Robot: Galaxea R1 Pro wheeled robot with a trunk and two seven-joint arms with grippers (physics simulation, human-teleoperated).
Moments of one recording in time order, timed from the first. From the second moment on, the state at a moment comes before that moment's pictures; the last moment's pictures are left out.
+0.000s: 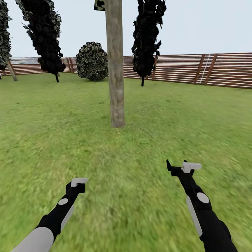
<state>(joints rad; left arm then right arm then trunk) -0.60 0.07 0.02 -0.54 -0.01 -0.14 0.03 -0.37 -0.02 -0.12 -1.29 -0.02 -0.01 0.10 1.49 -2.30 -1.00</state>
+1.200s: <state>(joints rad) -0.60 0.07 0.02 -0.54 -0.01 -0.14 0.03 -0.37 -0.06 -0.29 -1.30 -0.02 -0.01 0.10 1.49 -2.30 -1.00</state>
